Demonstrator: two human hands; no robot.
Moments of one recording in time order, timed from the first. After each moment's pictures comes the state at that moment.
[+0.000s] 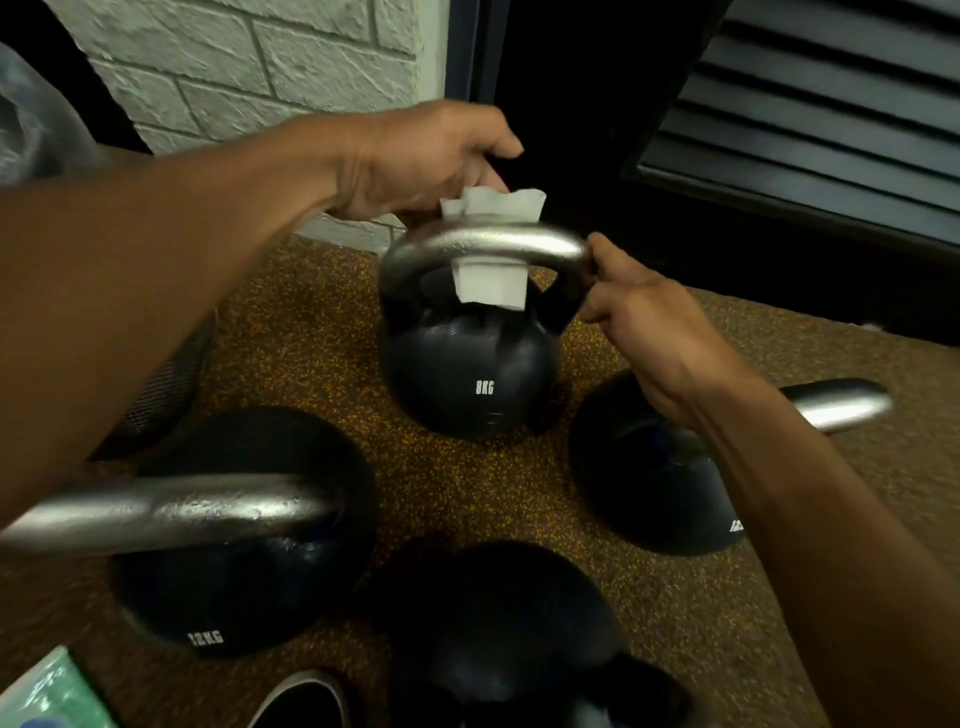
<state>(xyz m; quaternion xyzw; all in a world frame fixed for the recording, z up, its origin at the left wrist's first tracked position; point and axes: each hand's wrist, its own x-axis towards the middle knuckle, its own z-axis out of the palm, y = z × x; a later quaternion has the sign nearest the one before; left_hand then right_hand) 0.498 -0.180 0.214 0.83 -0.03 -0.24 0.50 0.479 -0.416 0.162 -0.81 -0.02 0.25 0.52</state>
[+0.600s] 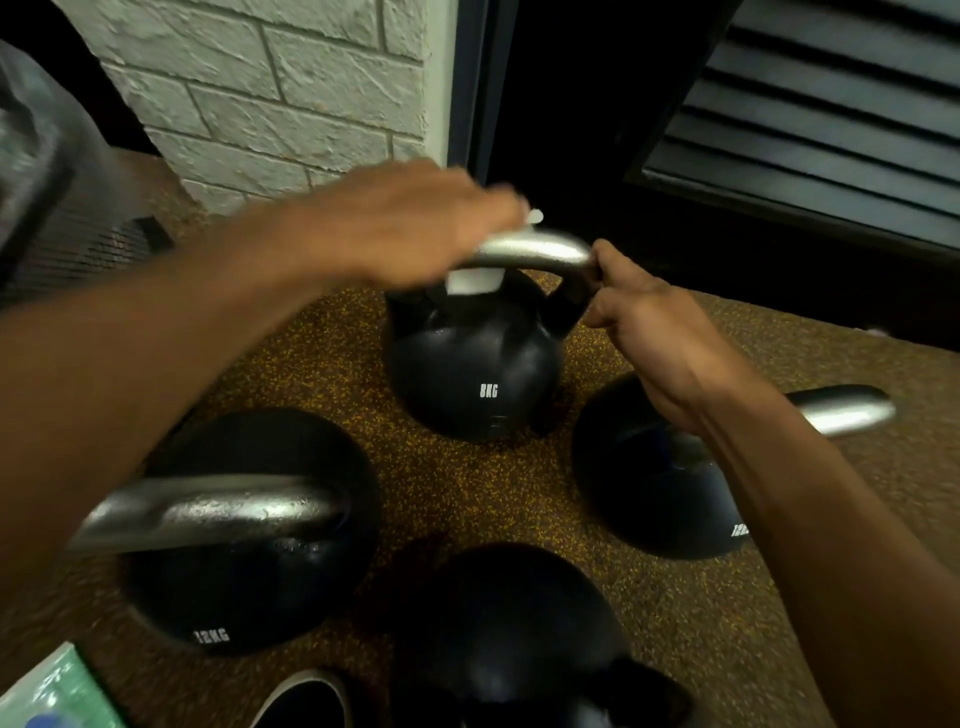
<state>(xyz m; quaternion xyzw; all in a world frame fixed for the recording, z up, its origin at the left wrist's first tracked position) 0.459 -0.187 0.216 0.96 -0.09 -0.14 0.22 0.478 -0.418 0.165 -0.81 -0.03 0.26 0.52</state>
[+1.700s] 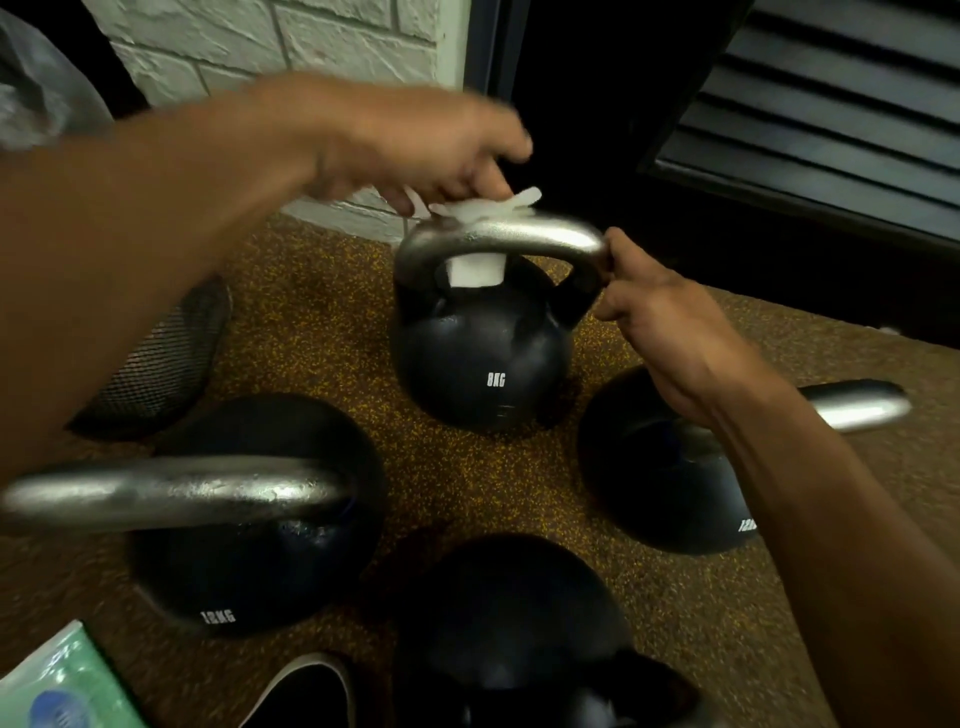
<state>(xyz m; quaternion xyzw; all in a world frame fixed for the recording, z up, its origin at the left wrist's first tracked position) 0.477 -0.179 0.237 0.90 -0.01 -0.25 0.36 0.482 -0.419 0.161 -0.82 -0.03 0.27 0.50</state>
